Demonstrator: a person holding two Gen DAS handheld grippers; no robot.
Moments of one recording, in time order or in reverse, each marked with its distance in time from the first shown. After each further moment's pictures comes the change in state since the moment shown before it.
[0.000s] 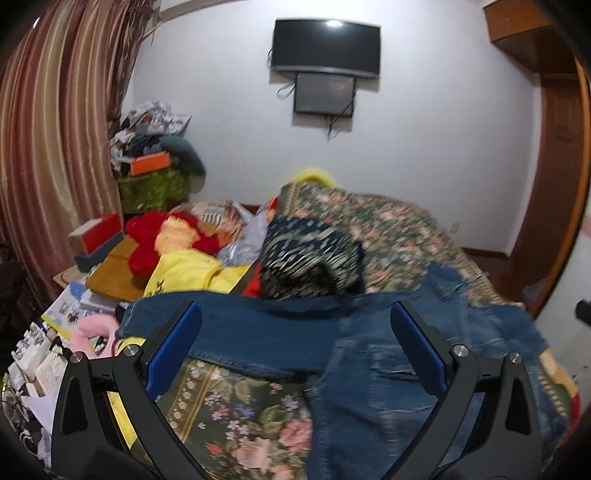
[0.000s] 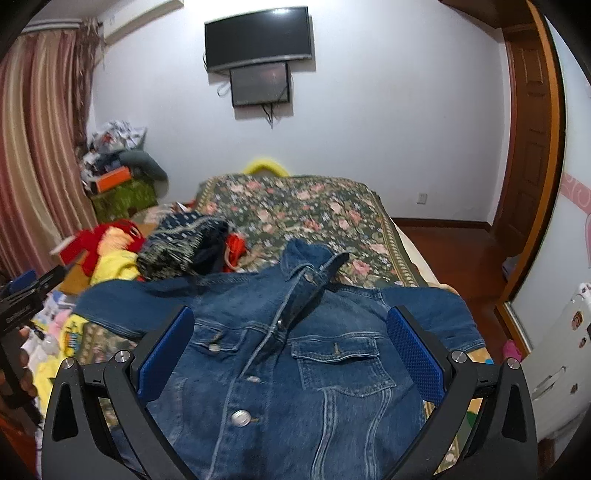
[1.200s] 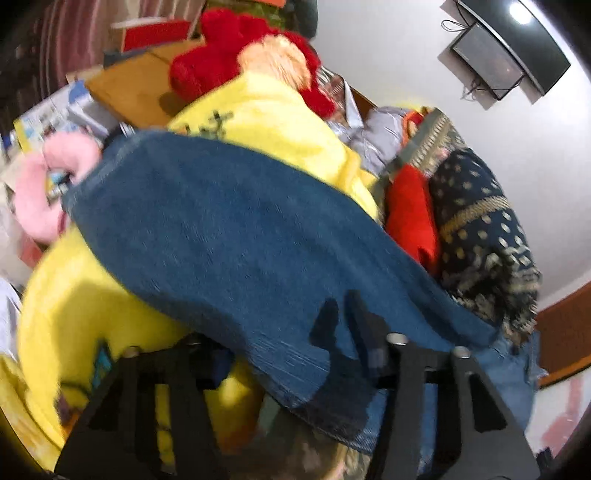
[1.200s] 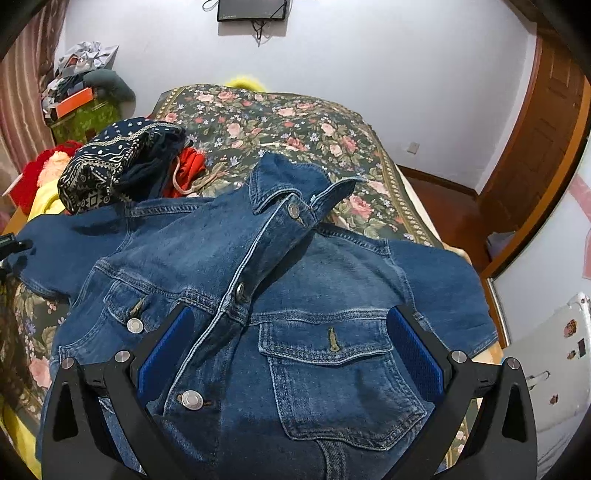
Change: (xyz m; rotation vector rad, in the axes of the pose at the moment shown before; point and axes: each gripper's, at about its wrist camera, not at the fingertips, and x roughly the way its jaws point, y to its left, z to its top) left arm 0.243 0.190 -0.062 -0.561 0.408 0.076; right arm 0.118 0.006 -0.014 -0.071 0.281 -0.086
